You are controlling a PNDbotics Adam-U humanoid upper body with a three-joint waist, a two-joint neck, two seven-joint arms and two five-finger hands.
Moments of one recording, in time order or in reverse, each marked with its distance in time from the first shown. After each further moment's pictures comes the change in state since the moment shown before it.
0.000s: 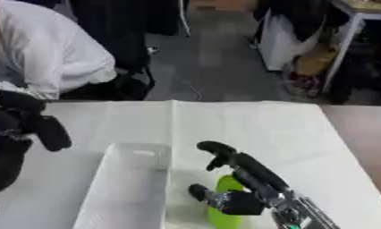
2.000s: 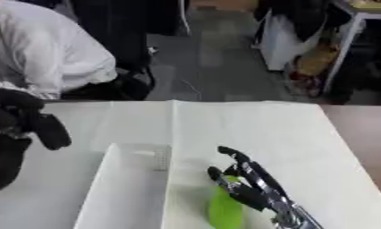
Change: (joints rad) left arm -0.004 -0.004 0.000 0.000 0.001 -0.002 -0.002; right arm -0.007 0.043 -0.023 0.219 -0.223 0.025 -0.129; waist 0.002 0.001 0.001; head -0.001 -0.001
